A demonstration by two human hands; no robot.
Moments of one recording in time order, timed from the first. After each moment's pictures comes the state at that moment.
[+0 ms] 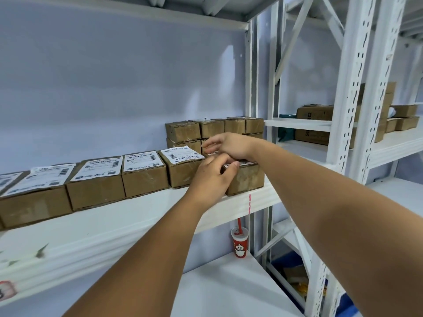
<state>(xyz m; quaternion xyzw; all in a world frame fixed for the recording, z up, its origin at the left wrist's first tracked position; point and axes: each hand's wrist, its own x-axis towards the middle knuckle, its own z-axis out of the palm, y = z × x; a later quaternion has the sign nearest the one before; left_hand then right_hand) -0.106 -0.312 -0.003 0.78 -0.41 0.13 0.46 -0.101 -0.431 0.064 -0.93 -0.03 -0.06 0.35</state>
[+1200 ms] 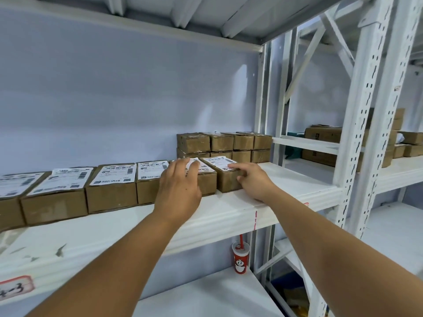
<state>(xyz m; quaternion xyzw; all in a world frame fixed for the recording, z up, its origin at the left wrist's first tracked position) -0.085 -0.250 -0.004 0.88 -0.28 0.35 0.15 -0.105 -0.451 0.006 -0.92 0.06 -0.24 0.30</state>
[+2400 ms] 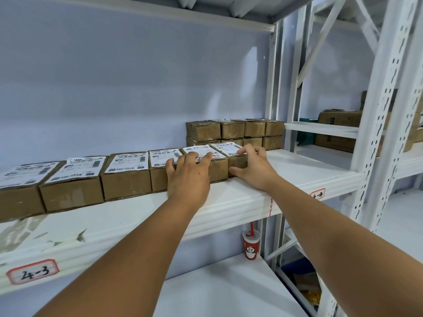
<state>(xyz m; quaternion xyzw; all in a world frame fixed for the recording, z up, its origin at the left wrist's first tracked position) -0.078 -0.249 -0.009 0.91 -0.22 0.33 0.12 -0.094 -0.428 -0.004 -0.91 0.07 -0.27 0.32</state>
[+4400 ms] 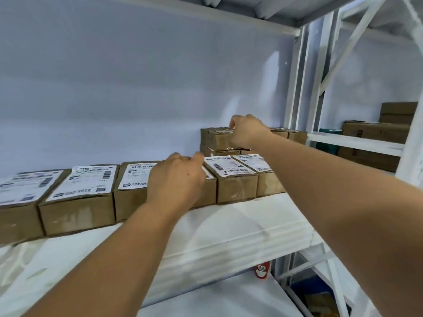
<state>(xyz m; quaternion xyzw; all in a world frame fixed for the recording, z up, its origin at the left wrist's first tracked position) -0.052 -0.190 0.027 0.89 -0.24 0.38 0.10 0.009 -0.383 0.099 -0.96 0.10 -0.25 0.06</state>
